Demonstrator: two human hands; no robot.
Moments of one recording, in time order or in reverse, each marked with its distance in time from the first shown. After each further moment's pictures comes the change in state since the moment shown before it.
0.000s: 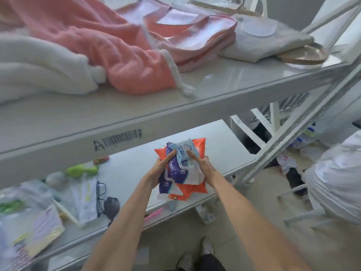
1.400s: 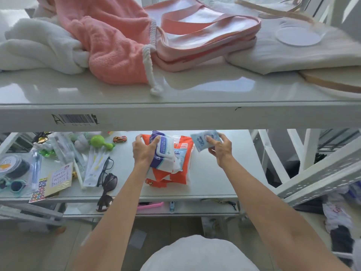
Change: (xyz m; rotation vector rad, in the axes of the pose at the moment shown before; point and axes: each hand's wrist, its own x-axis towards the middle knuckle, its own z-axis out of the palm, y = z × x) left_hand -0.037 0.052 0.023 0.278 1.102 0.186; right_hand 0.003 -0.132 -0.029 0.041 -0.048 -0.253
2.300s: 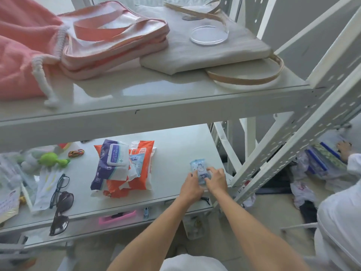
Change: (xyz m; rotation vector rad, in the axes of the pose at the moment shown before) left_hand -0.178 -0.019 0.247 0.509 -0.772 0.281; right_hand -0.033 0.090 -0.165 -1.001 0.204 -0.053
